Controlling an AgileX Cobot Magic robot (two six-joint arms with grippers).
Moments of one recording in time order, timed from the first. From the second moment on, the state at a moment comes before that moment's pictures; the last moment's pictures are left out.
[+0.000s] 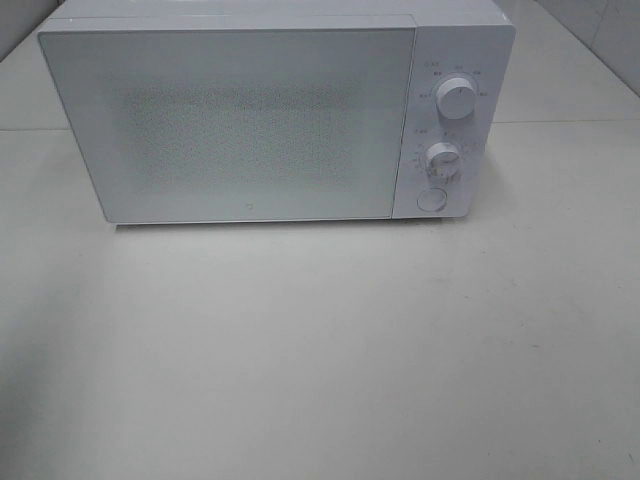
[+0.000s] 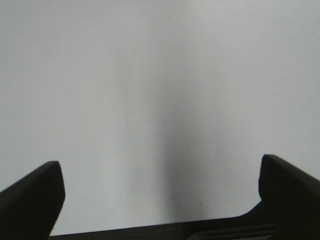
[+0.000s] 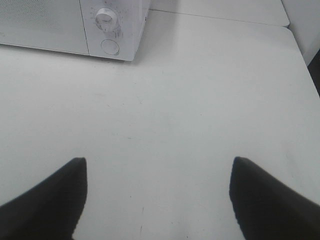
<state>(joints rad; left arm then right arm) -0.15 0.69 -0.70 0.02 1.04 -0.04 0.03 0.00 -0.51 0.03 1.04 -0.10</state>
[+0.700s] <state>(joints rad) -0.15 0.41 -0.50 0.03 1.04 -0.03 0.03 0.00 -0.51 0.03 1.04 -0.10</state>
